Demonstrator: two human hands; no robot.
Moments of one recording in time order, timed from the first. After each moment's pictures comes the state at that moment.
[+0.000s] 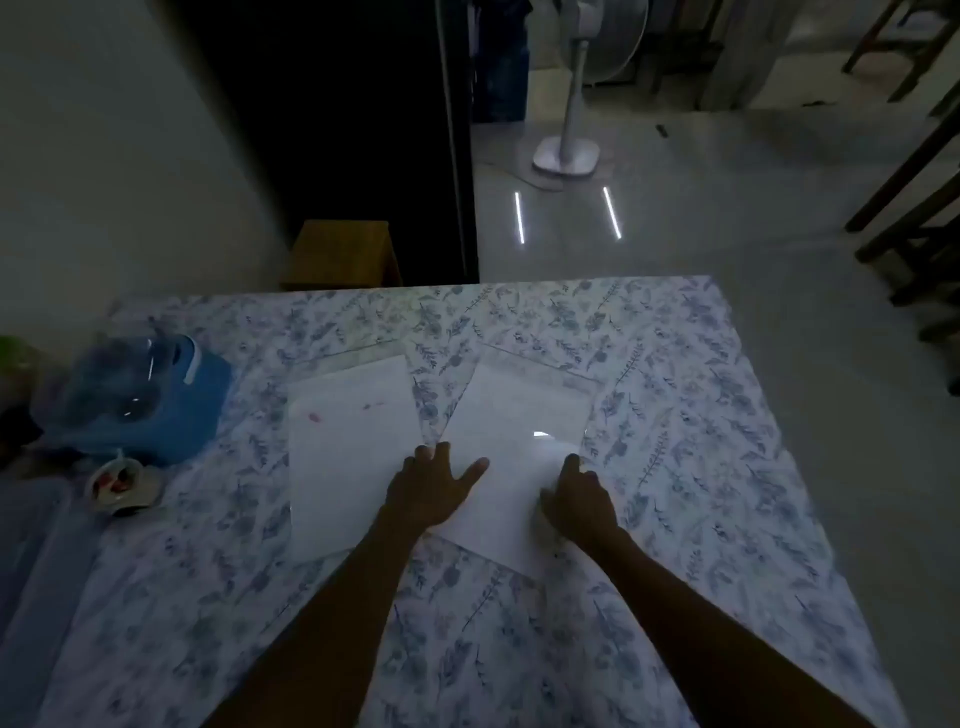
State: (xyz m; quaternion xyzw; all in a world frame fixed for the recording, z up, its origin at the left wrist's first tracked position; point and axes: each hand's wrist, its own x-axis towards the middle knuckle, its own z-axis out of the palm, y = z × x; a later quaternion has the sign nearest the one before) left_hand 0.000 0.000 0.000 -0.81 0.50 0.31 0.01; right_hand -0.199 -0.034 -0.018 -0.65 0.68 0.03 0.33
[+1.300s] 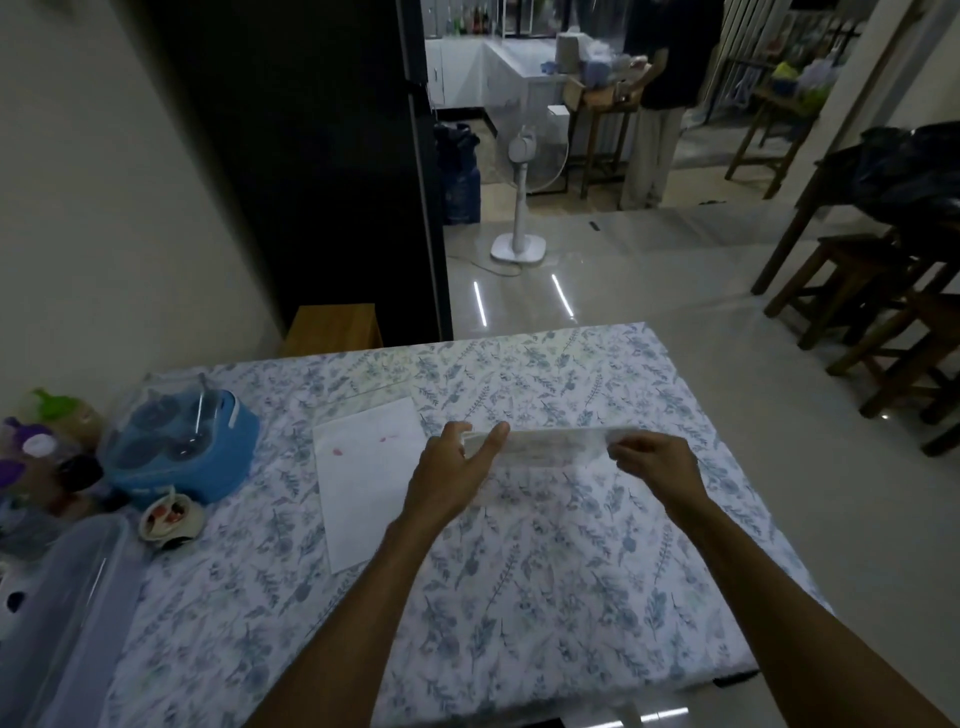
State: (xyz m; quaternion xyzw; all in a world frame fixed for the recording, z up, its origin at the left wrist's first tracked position) left_hand -0.018 0.082 0.143 -0.73 0.51 0.34 -0.30; right_hand -0.294 0.016 0.107 -0.50 0.63 -0.38 0.45
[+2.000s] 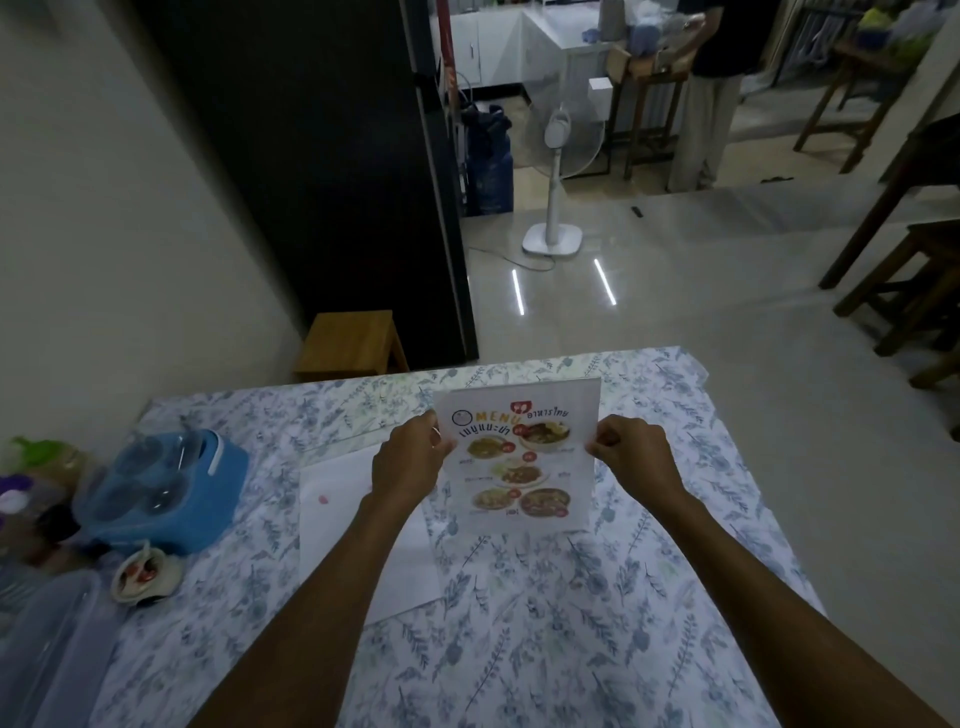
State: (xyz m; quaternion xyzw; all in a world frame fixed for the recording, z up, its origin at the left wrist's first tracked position) left_hand 0.012 -0.064 0.136 -0.80 0.53 0.18 -0.19; right_hand -0.270 -0.137 0.101 -0.71 0.60 -0.23 0.27
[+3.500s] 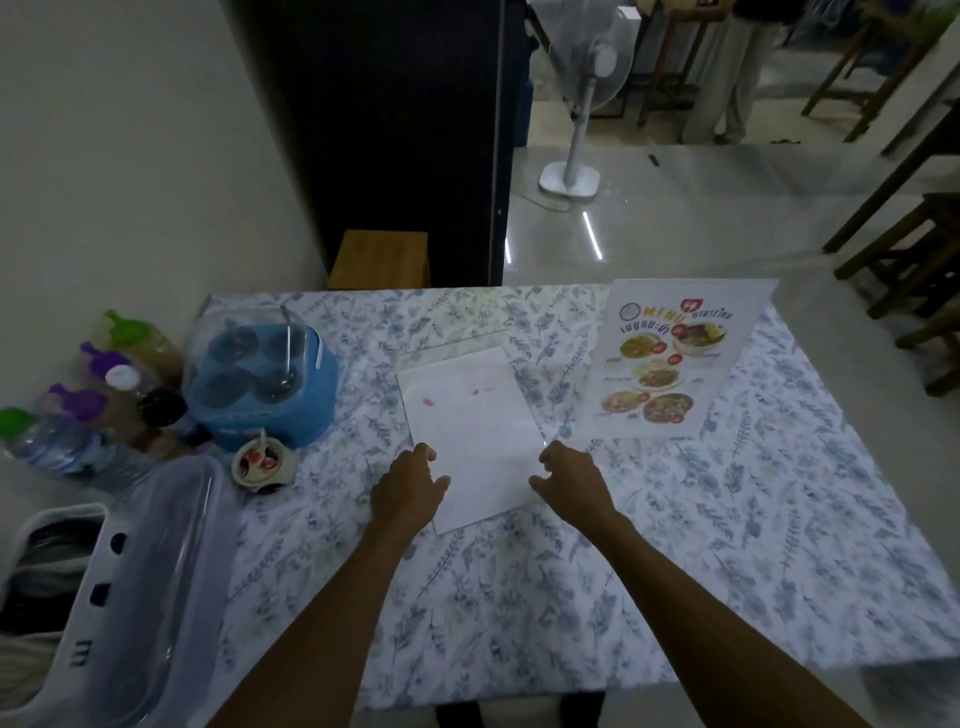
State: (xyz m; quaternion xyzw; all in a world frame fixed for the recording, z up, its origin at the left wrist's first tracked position) left_hand 0.205 0.113 0.004 -0.81 0.50 0.30 -0.13; right_hand -0.019 0.054 0.008 -0.70 0.64 -0.06 0.31
